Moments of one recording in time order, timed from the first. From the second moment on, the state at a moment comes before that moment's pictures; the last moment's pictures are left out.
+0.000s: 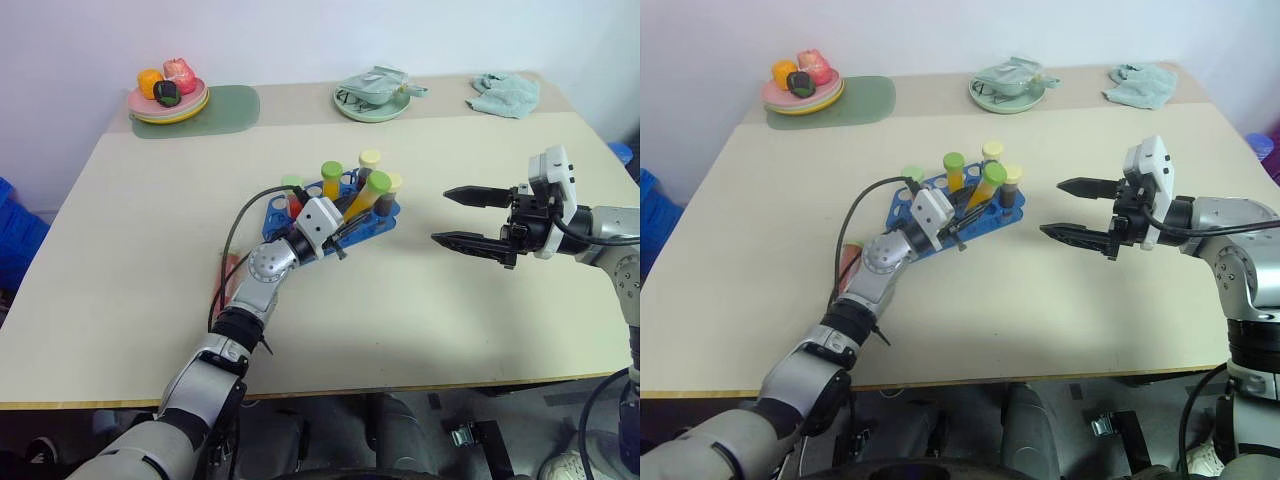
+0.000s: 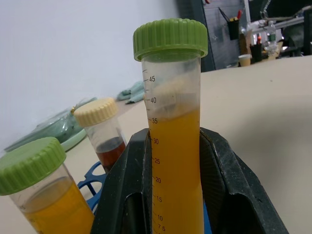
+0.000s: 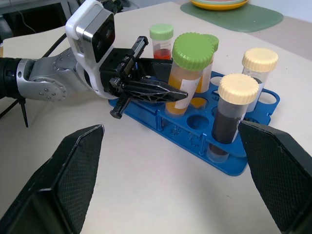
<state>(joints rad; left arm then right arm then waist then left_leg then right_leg) -0.69 0.07 -0.21 0.69 -0.06 -0.55 -0.57 -0.45 -0.89 -0.19 -0.08 0.61 0.59 1.18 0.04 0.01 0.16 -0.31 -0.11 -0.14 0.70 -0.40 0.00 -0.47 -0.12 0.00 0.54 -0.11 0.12</state>
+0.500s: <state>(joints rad) -0.65 0.04 -0.16 0.64 -0.11 -0.50 -0.62 -0.45 -0.90 -0.19 -0.08 0.60 0.57 1.18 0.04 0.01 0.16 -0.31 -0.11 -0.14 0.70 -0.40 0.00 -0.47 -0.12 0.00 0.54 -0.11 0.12</state>
